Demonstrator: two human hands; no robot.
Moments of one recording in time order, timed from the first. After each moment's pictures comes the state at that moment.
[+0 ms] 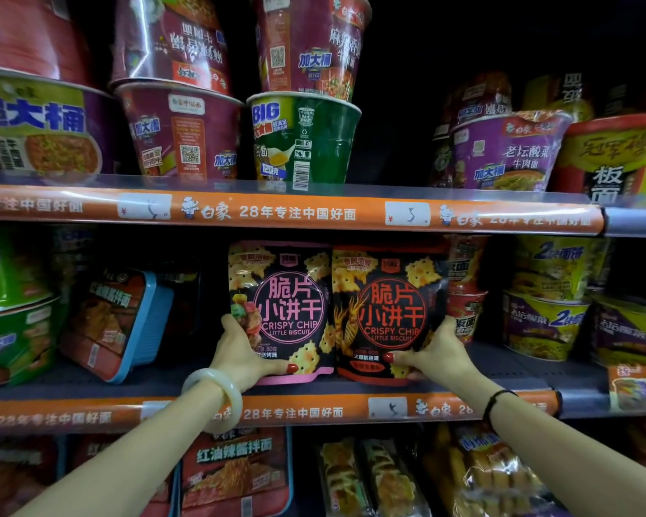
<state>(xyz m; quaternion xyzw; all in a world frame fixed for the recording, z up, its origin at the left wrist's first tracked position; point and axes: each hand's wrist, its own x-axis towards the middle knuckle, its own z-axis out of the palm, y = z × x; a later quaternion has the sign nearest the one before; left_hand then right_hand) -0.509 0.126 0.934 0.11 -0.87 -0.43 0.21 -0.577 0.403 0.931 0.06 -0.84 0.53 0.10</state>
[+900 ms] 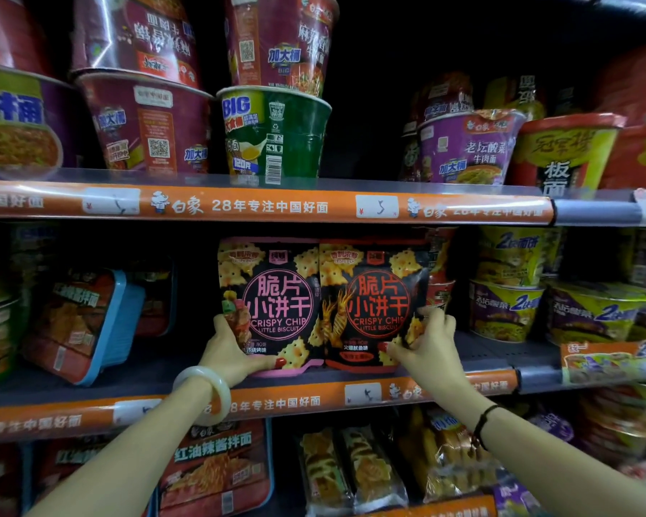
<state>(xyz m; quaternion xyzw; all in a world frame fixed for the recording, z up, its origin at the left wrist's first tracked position) -0.516 0.135 0.925 0.07 -0.87 -0.44 0.19 -0.533 0.414 0.925 0.06 -0.86 0.44 0.25</state>
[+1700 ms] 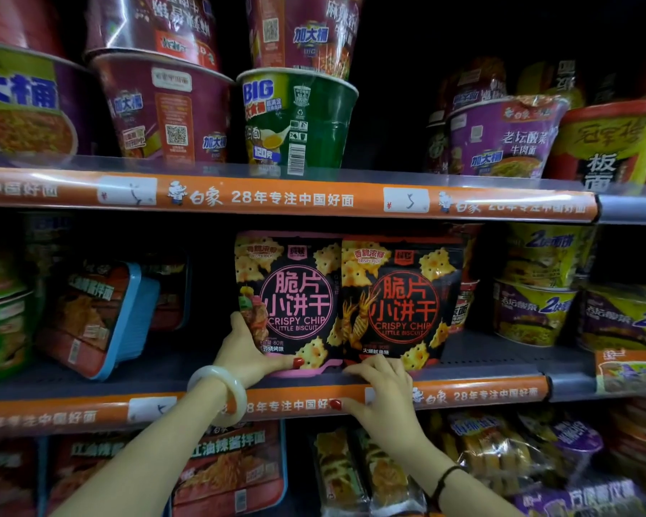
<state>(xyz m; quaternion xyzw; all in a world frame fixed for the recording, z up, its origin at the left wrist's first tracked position) -0.521 0.130 0.921 0.06 -0.87 -0.46 0.17 -0.531 0.342 0.859 0.21 -0.88 0.31 0.28</state>
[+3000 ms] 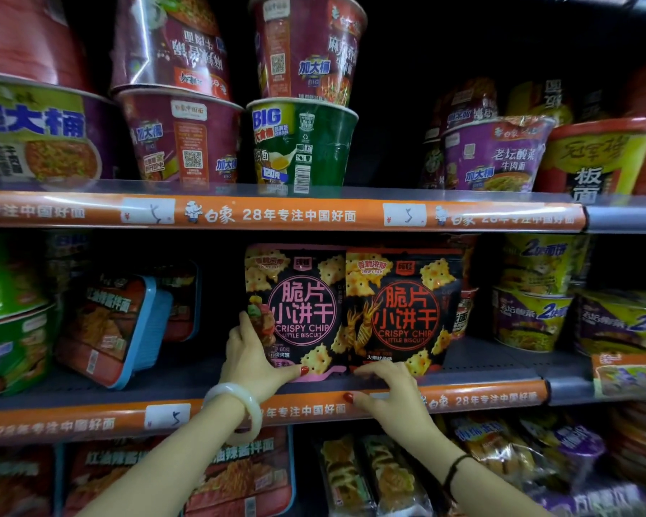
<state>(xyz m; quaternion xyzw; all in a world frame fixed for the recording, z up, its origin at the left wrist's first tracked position) -0.511 0.133 0.914 0.08 -0.90 -0.36 0.24 -0.526 0.351 0.876 0.20 -0.88 0.39 0.19</state>
